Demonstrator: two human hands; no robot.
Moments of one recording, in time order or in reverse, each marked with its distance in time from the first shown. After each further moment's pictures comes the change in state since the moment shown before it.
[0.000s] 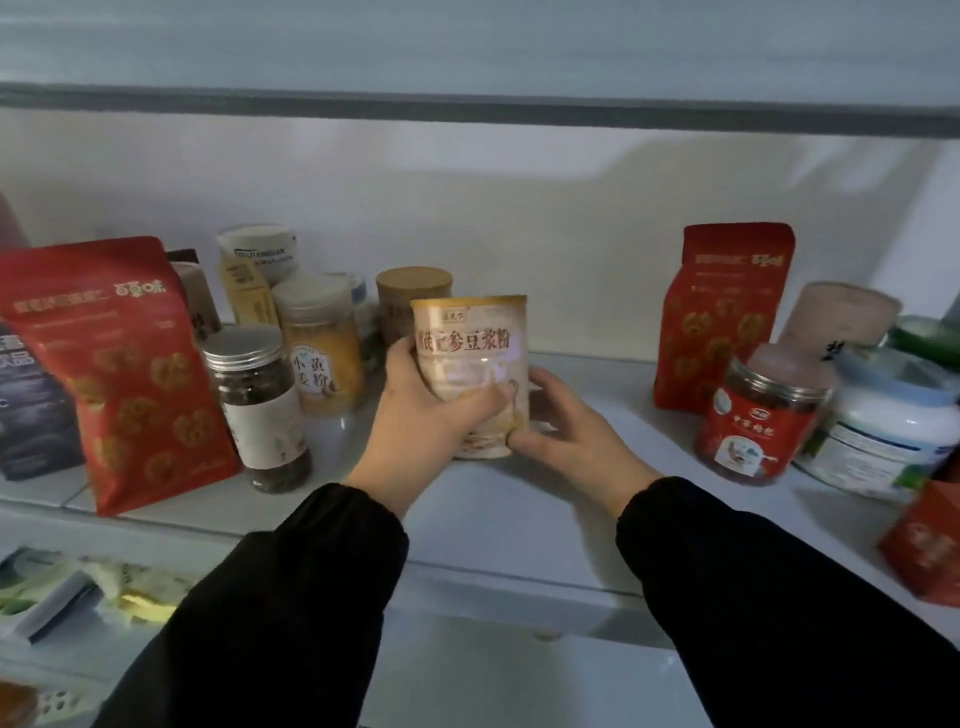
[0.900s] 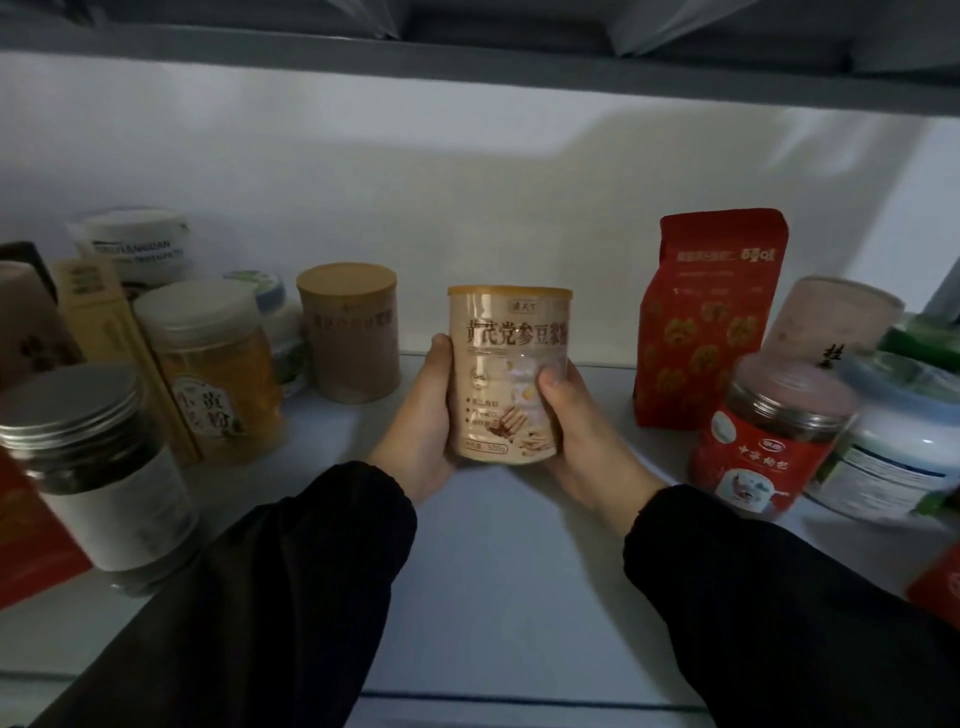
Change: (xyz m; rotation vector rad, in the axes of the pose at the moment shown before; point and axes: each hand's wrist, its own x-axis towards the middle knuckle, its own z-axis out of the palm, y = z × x) left_hand 0.083 -0.041 0.072 -0.569 -0.421 -0.371; right_hand 0.053 0.026 -0.022 0.517 0.157 0.065
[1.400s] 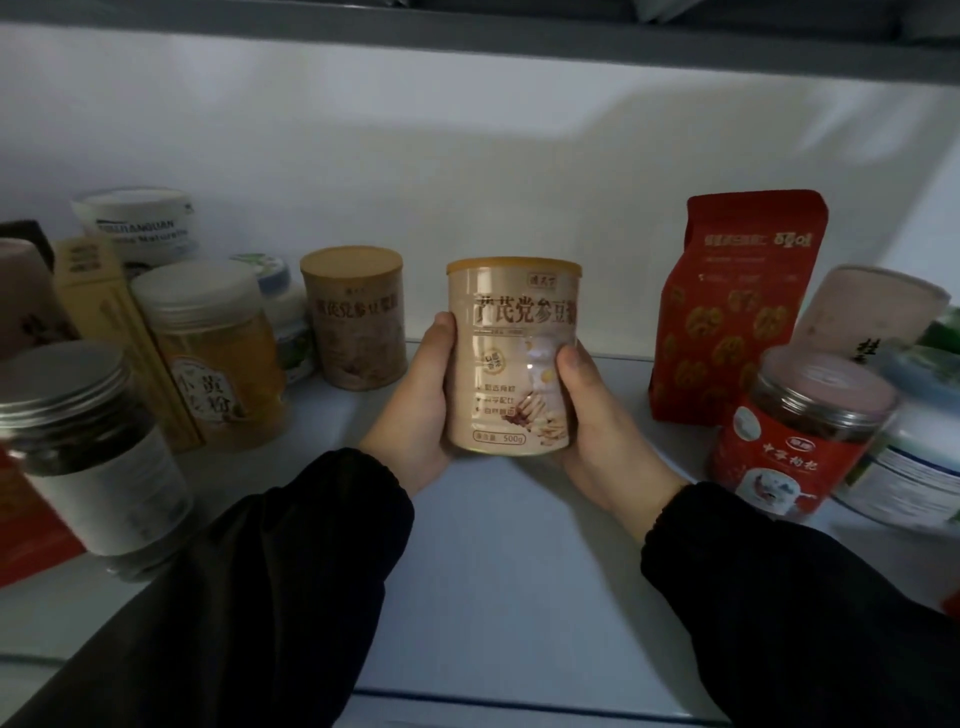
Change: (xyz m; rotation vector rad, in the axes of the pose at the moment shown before) left_hand -0.005 0.005 -0.001 0.000 -0.028 0.086; right_hand 0.000 -0.004 0.004 0.056 -0.019 -0.053
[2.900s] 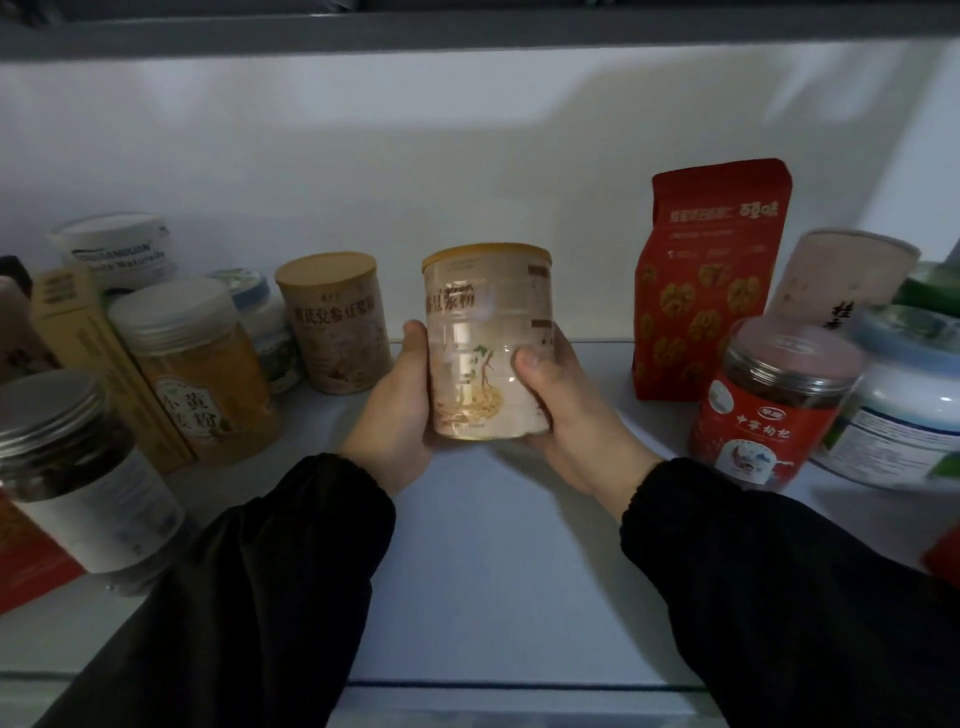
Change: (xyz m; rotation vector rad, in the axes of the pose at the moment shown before) left_hand -0.002 0.001 0.000 0.072 0.043 -0.023; right_hand -0.003 0.001 -0.002 0.048 -0.021 0.020
